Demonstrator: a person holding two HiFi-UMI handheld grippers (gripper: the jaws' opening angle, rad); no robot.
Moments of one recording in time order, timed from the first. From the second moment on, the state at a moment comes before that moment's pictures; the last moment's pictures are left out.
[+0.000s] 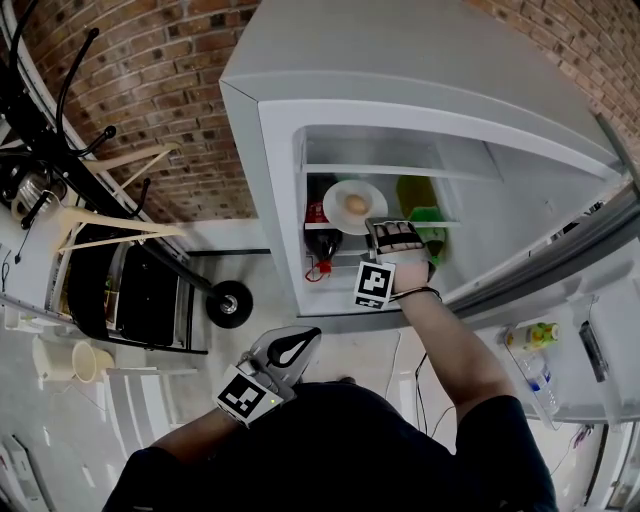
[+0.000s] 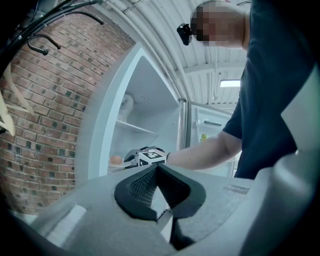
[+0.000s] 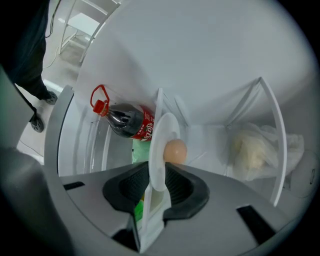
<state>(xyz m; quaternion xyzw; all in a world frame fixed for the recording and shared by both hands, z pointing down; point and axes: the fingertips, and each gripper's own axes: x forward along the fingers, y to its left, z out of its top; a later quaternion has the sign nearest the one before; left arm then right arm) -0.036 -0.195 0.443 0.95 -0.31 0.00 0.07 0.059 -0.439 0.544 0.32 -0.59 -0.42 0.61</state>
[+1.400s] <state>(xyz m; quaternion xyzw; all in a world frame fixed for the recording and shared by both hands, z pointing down) -0.014 -0.184 0.422 0.96 -0.26 0.00 0.04 0.033 -0.254 0.458 0.40 -0.80 -0.23 0.38</state>
